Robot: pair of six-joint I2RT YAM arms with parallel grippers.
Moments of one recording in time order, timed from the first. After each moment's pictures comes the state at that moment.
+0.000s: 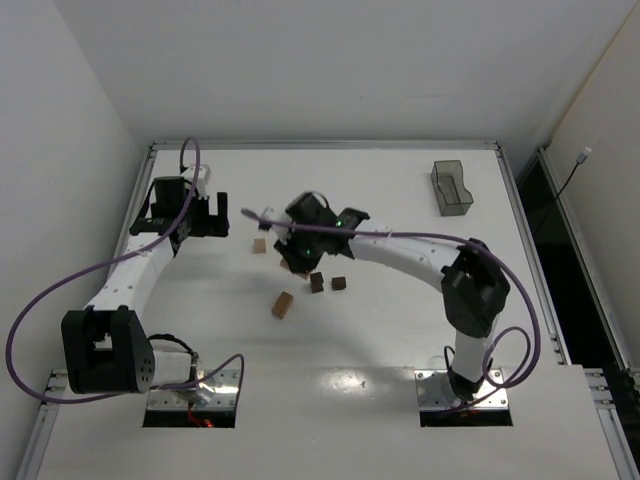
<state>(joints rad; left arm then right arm) 0.03 1.30 0.95 -0.36 0.11 0.04 0.91 1.86 1.39 -0.51 -0.18 -0.17</state>
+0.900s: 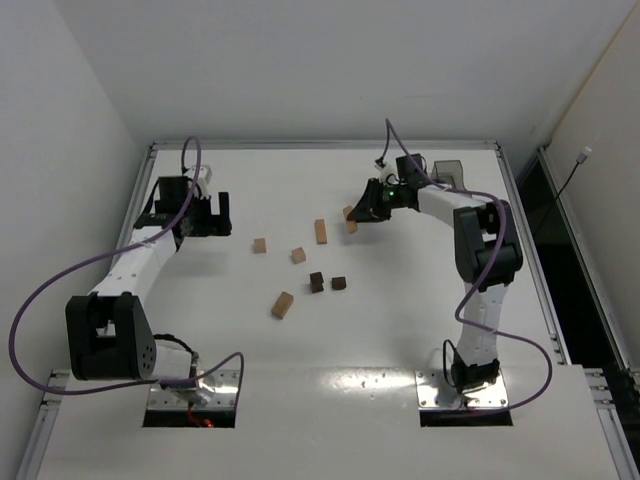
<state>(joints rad) 0.03 1.36 0.97 -0.37 0.12 -0.01 0.19 2.07 1.38 -0.21 -0.73 0.43</state>
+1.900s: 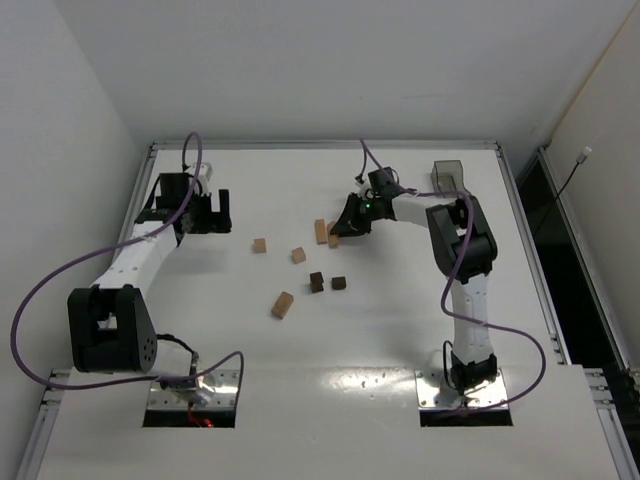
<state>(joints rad) 0.03 1.40 1.01 -0.37 0.11 -0.01 0.32 2.22 1.41 -0.15 -0.61 0.59</state>
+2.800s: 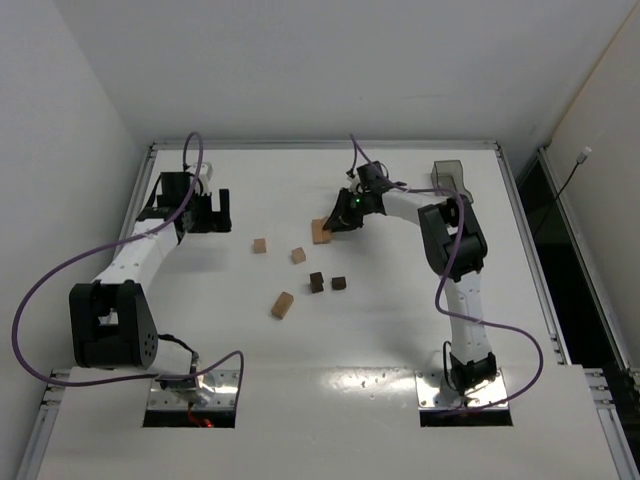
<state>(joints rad) 0.03 1.43 1.02 -0.37 0.10 -0.01 0.36 2.29 1.56 -0.22 -0.55 0.59</state>
